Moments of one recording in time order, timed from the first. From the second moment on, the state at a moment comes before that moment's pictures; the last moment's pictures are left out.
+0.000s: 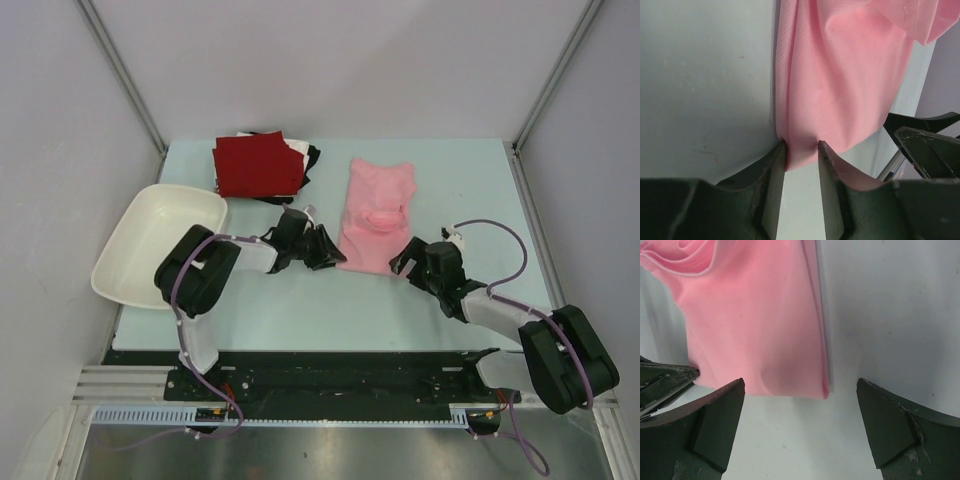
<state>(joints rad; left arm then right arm) -0.55 1.89 0.89 0.28 0.38 -0.92 0.41 1.24 0.39 0.19 0.12 0.84</state>
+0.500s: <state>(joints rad) -0.57 1.90 0.85 0.35 0.39 -0.94 0.42 1.33 0.36 0.35 0.08 0.88</state>
